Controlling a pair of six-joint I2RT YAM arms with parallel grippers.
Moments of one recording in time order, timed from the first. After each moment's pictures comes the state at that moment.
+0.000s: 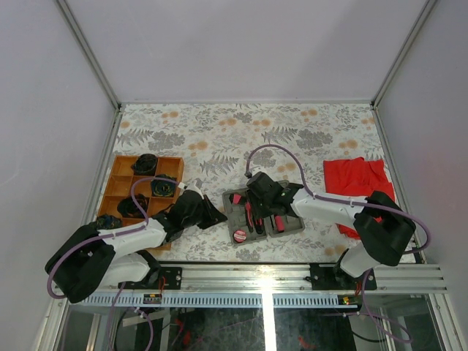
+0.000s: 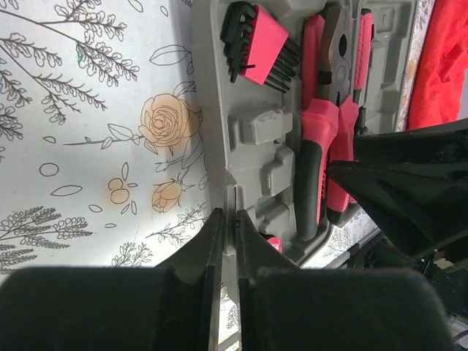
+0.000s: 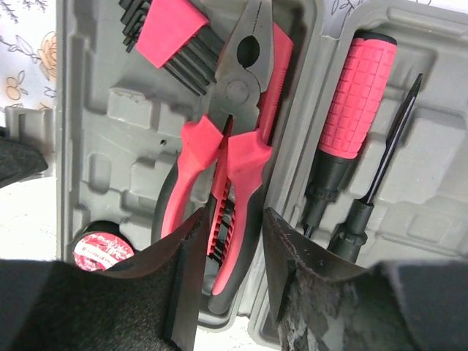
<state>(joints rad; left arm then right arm) -0.70 1.19 0.31 0.21 0.11 -1.06 0.90 1.54 0.88 -0.36 0.12 0.45</state>
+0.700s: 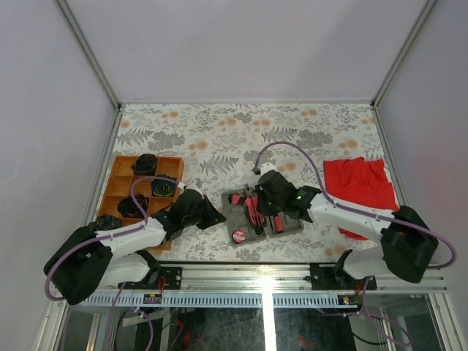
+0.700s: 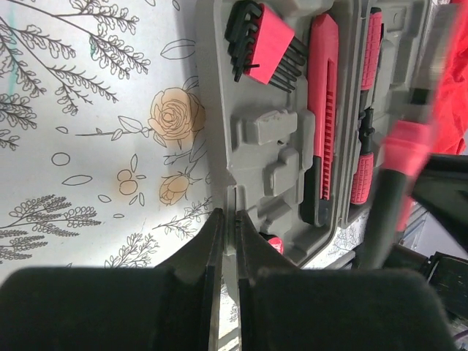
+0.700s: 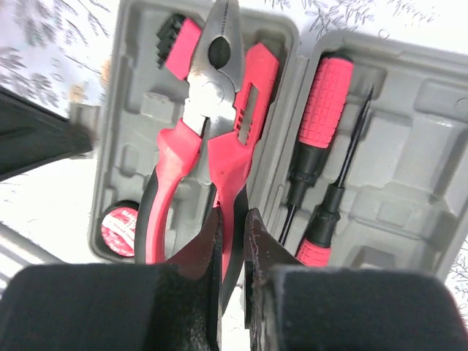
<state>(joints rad) -0.70 1.17 0.33 0.14 0.10 -1.06 0.90 1.41 0.83 -0.35 0.13 0.43</state>
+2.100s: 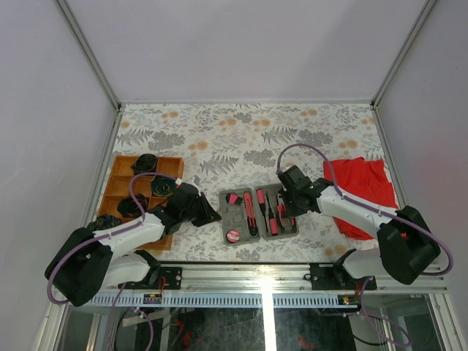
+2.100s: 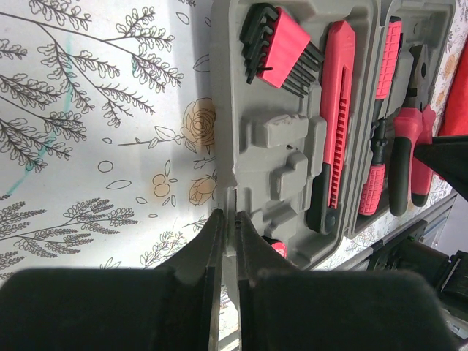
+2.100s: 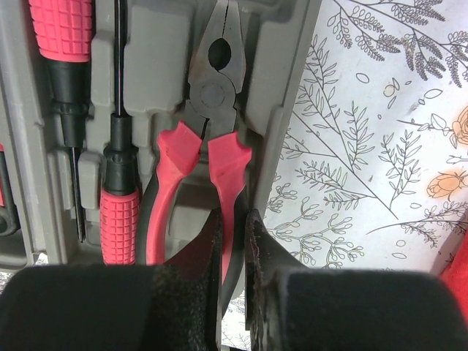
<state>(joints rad) -0.61 1.17 0.38 0.01 0.17 -0.95 0.65 1.36 0.77 -0.59 0.11 0.30</state>
